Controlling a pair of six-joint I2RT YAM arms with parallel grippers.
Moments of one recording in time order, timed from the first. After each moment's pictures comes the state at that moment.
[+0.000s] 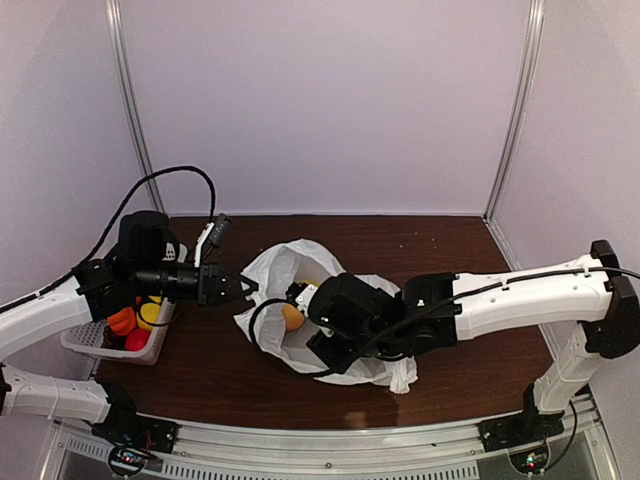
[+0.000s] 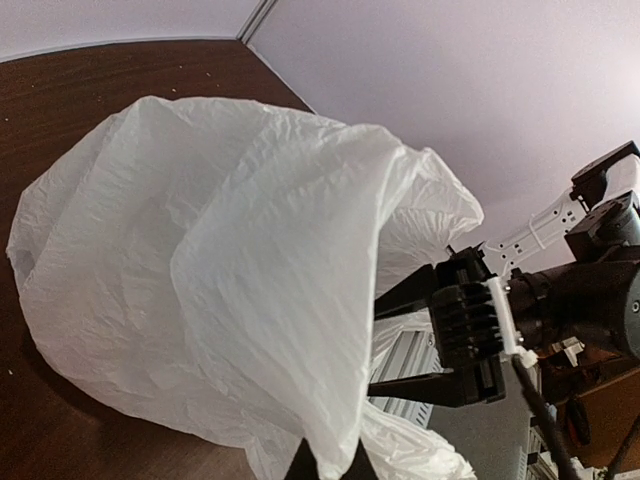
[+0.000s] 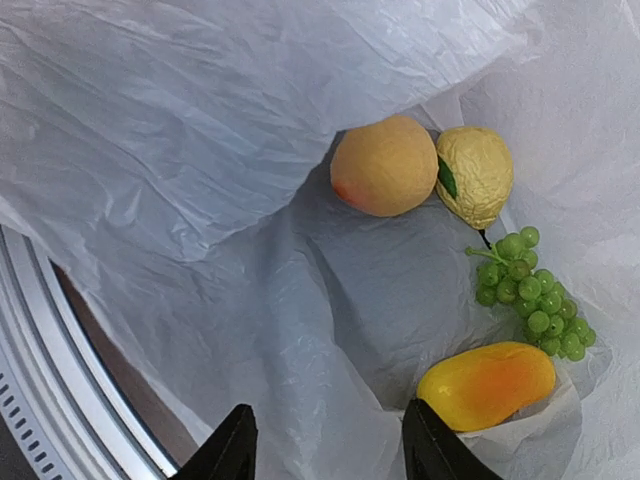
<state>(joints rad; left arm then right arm) -0.68 1.00 0.77 -0.19 0.60 -0.47 1.34 1.65 1.32 -0.56 0.39 0.28</state>
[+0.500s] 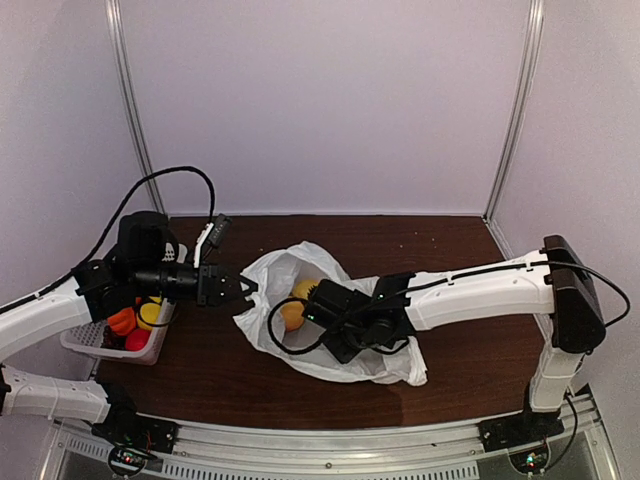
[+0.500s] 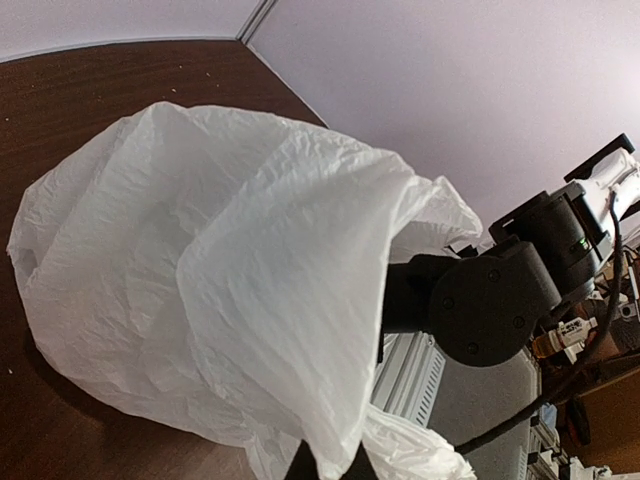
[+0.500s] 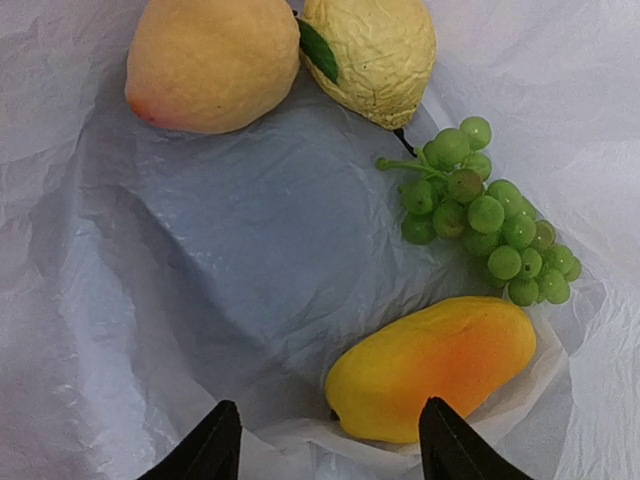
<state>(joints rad) -0.68 1.00 0.77 -0.19 0.60 -0.47 1.21 1.84 1.34 -0.67 0.46 0.35</state>
